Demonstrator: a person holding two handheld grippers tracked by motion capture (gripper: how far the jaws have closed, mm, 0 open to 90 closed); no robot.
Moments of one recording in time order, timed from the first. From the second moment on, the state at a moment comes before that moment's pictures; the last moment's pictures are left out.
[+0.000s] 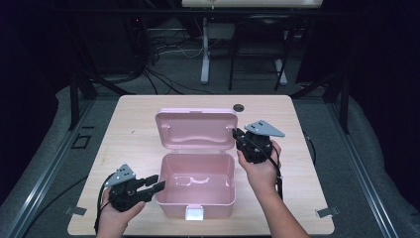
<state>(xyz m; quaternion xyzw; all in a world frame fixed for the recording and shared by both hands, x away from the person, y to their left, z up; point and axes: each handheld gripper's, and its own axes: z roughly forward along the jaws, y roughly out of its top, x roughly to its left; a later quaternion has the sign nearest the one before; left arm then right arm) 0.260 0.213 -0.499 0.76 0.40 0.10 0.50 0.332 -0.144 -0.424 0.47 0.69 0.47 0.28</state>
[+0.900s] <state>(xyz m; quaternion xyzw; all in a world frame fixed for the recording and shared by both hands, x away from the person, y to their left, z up) 0.259 0.211 -0.500 0.76 0.40 0.11 0.50 0.365 -0.140 -0.425 0.51 0.69 0.45 0.26</state>
